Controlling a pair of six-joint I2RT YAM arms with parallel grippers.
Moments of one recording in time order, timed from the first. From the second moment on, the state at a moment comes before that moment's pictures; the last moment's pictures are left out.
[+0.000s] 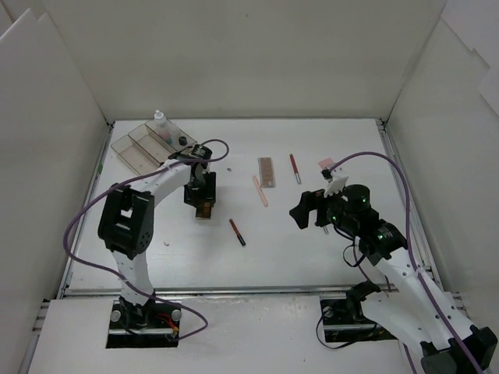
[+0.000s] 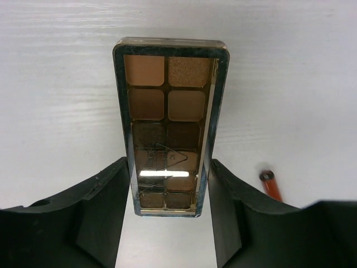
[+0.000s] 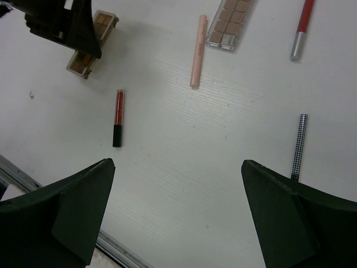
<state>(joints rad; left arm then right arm) -0.38 1.91 1.40 -0.79 0.00 -0.39 0.42 0.79 0.70 -0.39 -0.19 0.23</state>
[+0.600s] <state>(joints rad) 0.04 1.84 1.74 -0.66 0.07 -0.62 0.42 0.79 0.70 -0.39 -0.18 0.22</state>
